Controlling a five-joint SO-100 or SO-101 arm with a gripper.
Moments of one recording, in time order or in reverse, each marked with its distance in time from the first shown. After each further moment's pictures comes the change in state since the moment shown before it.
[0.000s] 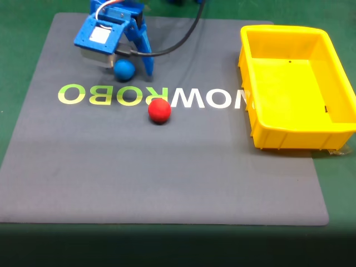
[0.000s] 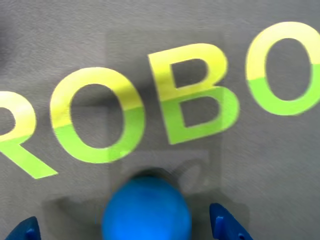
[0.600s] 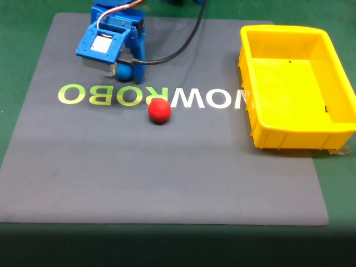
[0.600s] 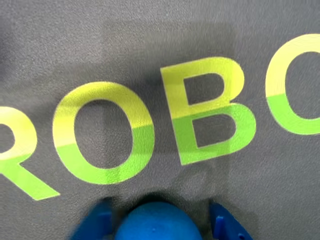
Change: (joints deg) arm -0.5 -3.8 -3.1 -0.4 0.2
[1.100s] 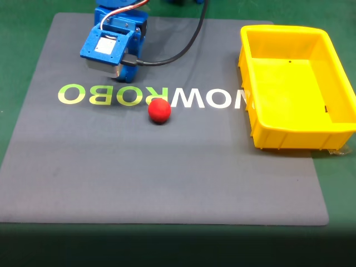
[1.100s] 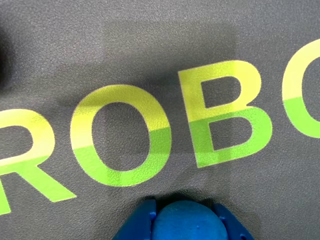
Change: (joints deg) arm -1.4 -0.1 0.0 0.0 1.2
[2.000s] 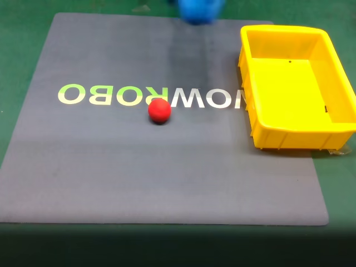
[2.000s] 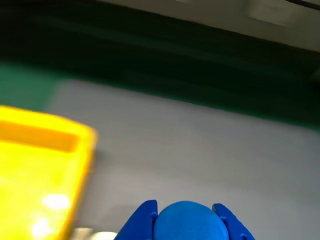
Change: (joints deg) arm -28.0 28.6 0.0 -9.4 0.5
